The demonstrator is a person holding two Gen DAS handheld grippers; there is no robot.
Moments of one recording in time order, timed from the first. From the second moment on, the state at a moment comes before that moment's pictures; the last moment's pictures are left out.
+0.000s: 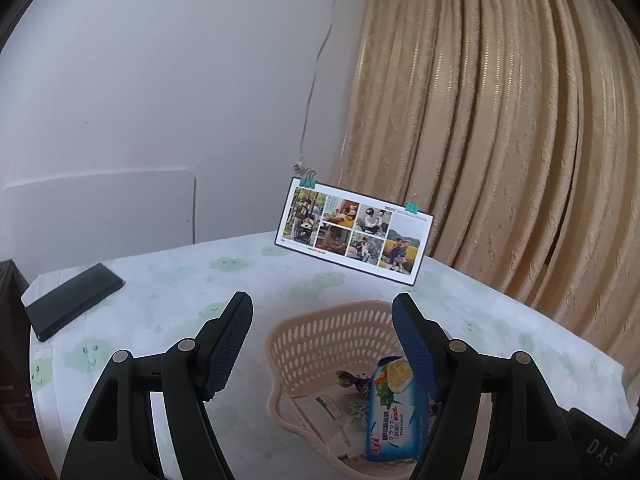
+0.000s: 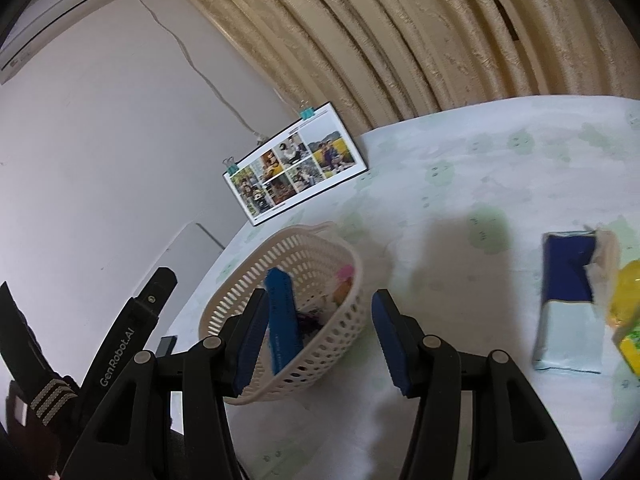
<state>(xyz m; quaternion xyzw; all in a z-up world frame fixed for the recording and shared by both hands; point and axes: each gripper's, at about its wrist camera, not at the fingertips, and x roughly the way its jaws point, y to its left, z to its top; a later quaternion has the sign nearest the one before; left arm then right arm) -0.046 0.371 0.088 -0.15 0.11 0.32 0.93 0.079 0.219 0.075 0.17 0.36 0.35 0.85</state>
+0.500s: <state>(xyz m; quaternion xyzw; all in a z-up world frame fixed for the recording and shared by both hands) -0.047 0.313 0.091 -0.05 0.08 0.27 0.96 0.080 0.171 0.072 0.18 0.35 0.30 0.87</state>
